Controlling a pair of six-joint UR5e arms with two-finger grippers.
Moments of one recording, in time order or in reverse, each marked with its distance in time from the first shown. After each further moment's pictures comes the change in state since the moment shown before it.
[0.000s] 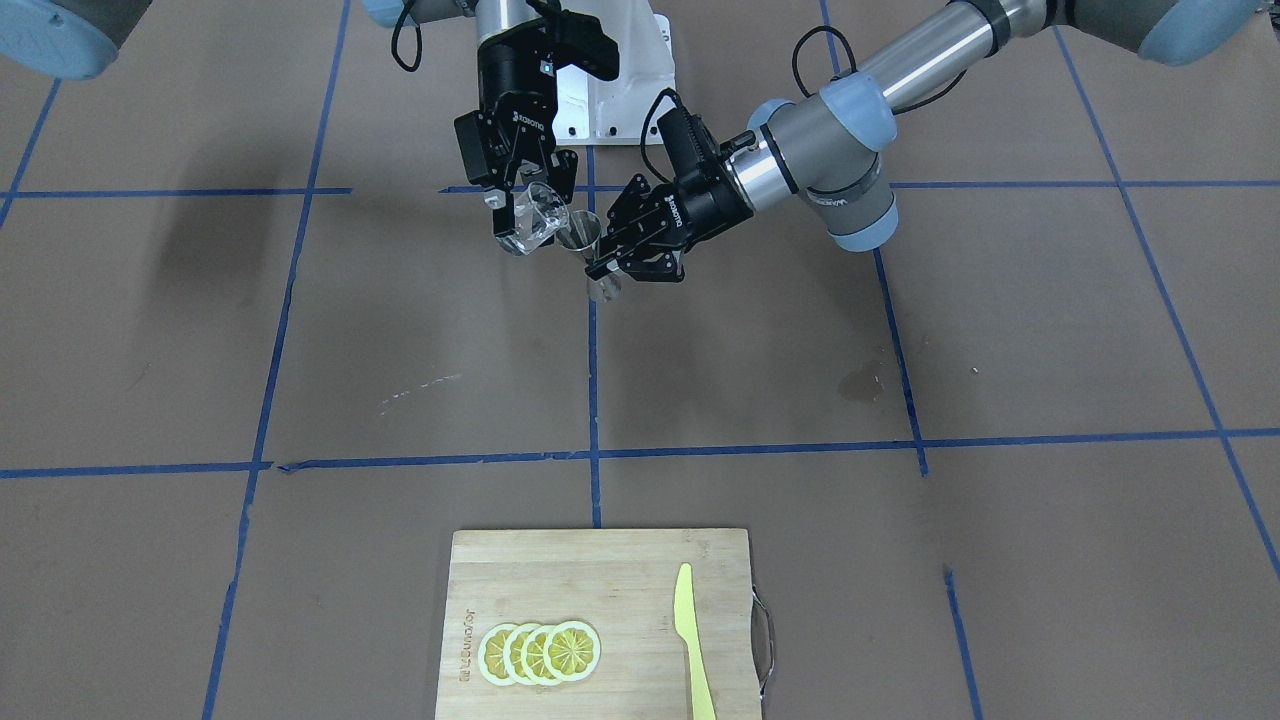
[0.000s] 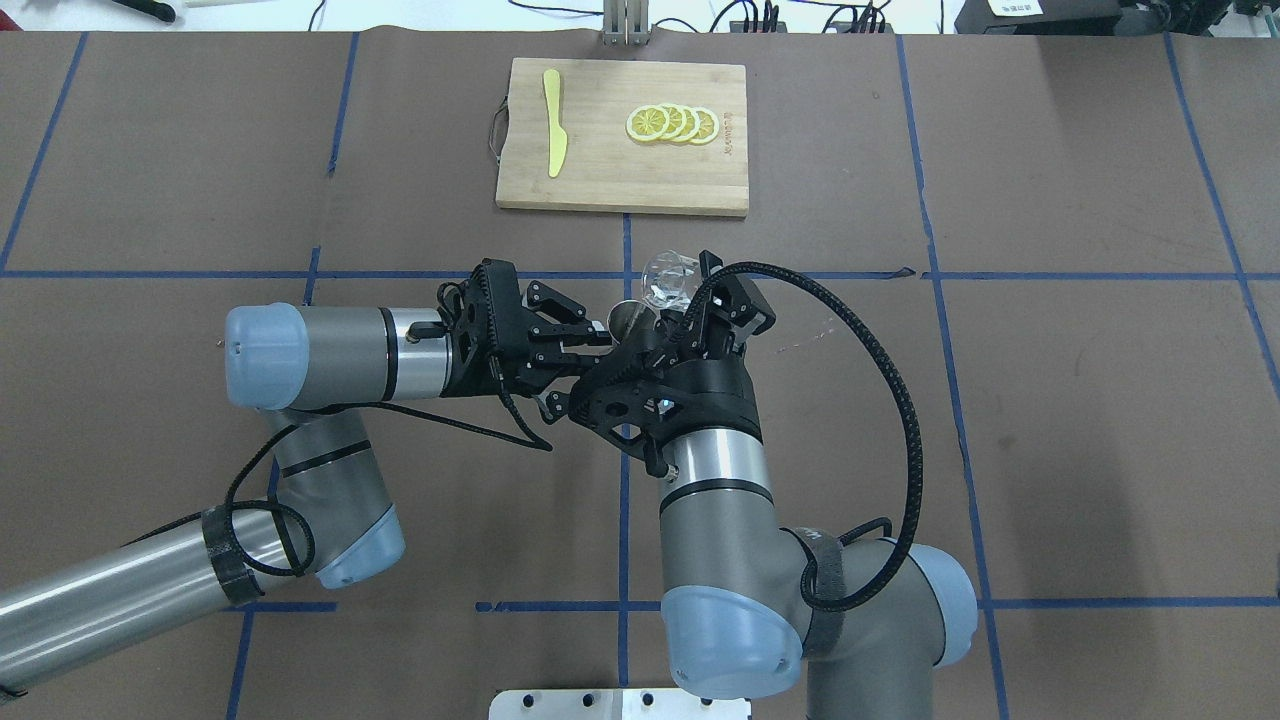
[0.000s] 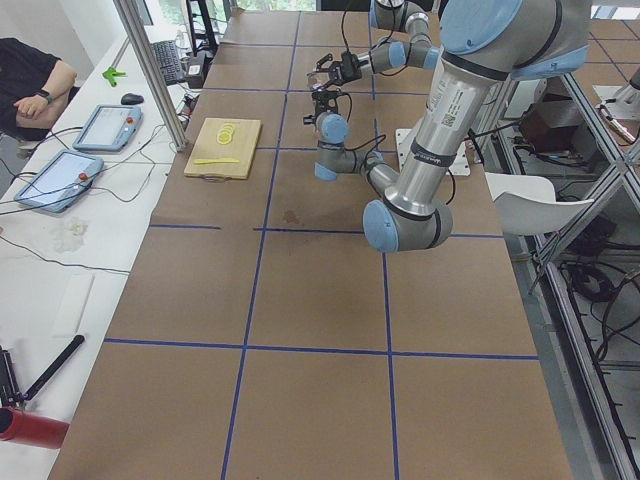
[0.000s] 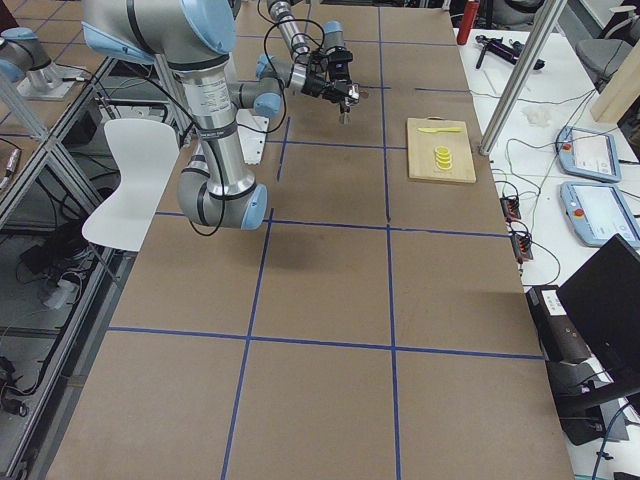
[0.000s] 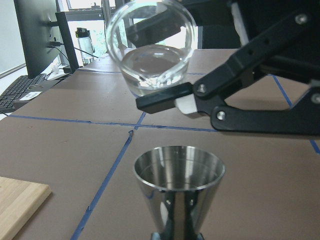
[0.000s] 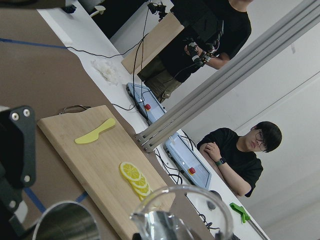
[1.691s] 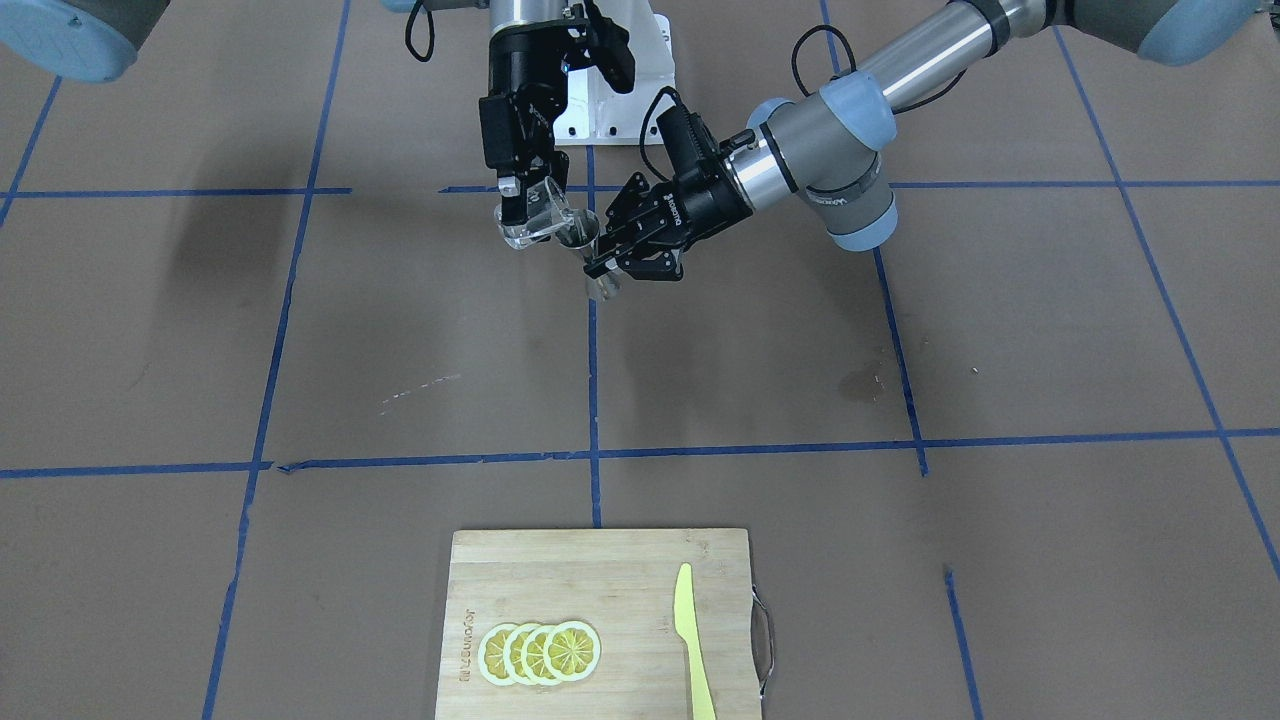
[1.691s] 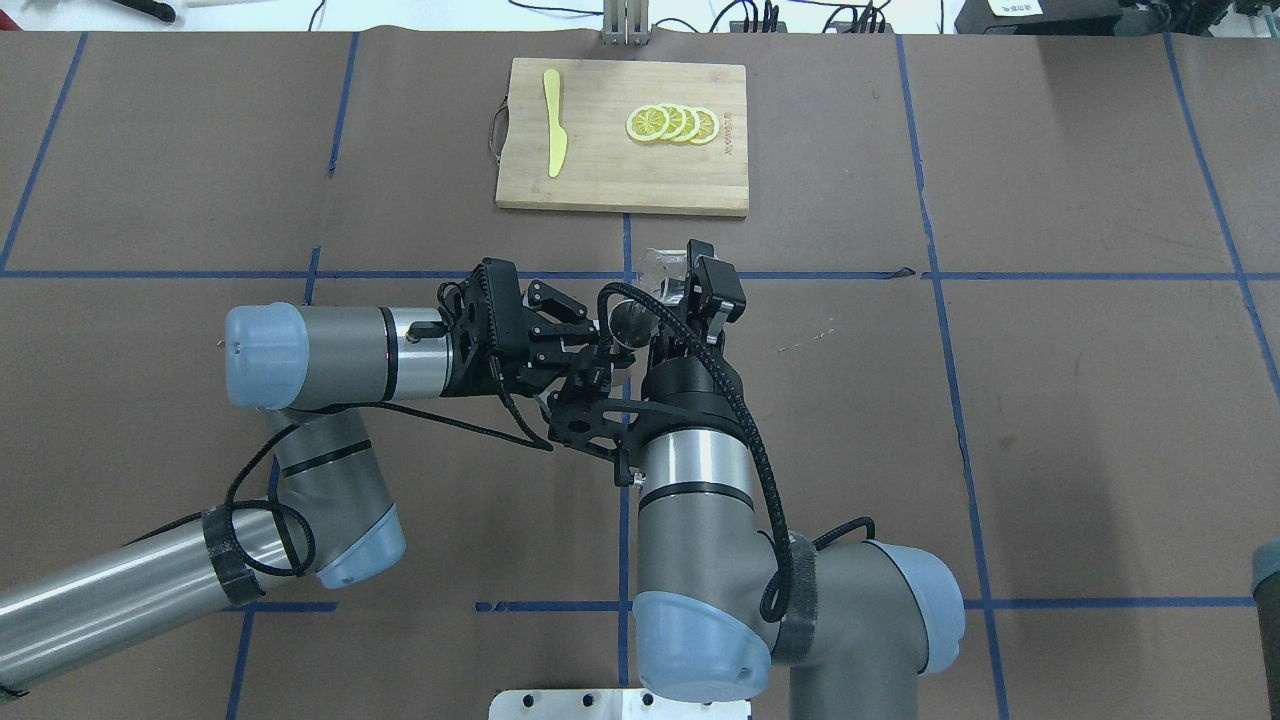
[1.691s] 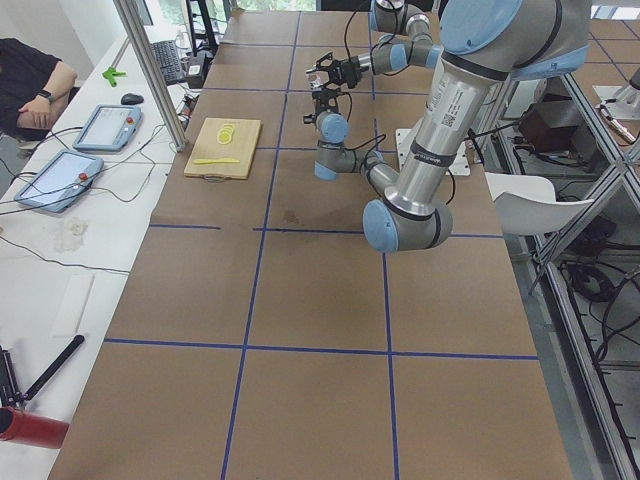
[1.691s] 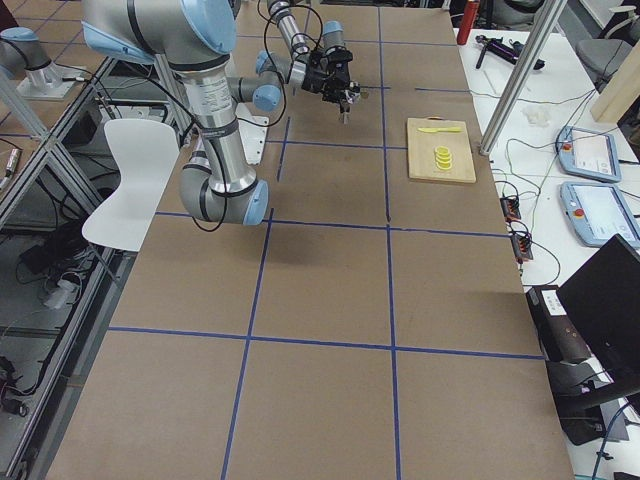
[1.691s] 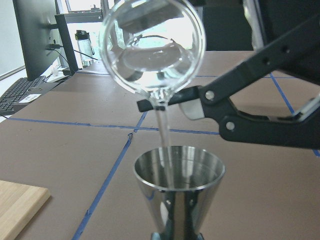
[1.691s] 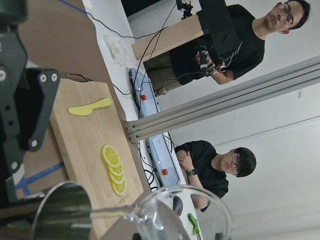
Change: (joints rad) left arm 0.000 -0.001 -0.002 -0.002 0.000 0.000; right arm -0.005 0.037 0.003 -0.137 -0.060 -0.246
